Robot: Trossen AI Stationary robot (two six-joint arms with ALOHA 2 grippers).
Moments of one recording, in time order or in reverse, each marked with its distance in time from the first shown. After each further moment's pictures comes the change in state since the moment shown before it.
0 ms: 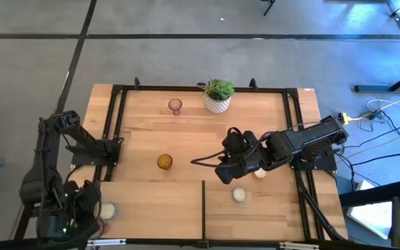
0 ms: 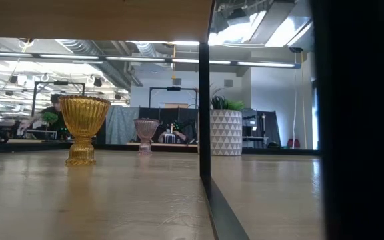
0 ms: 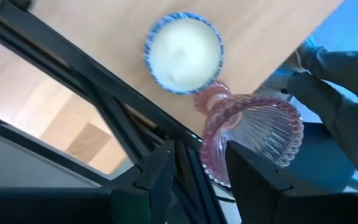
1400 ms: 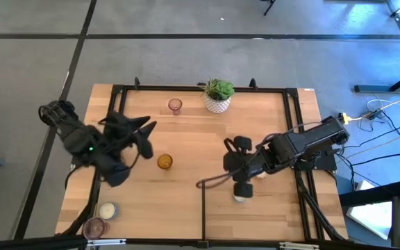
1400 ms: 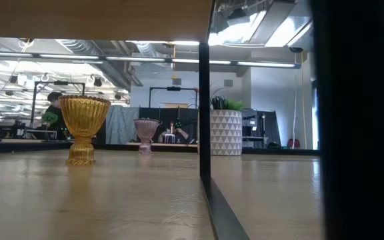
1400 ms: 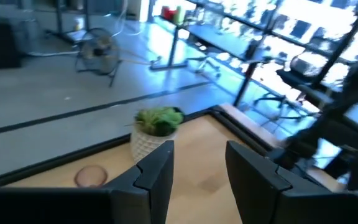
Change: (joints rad) left arm 0.617 -0.121 0.042 -0.023 -1.281 0.586; right arm 0.028 -0.006 0.000 -0.051 -0.243 -0.576
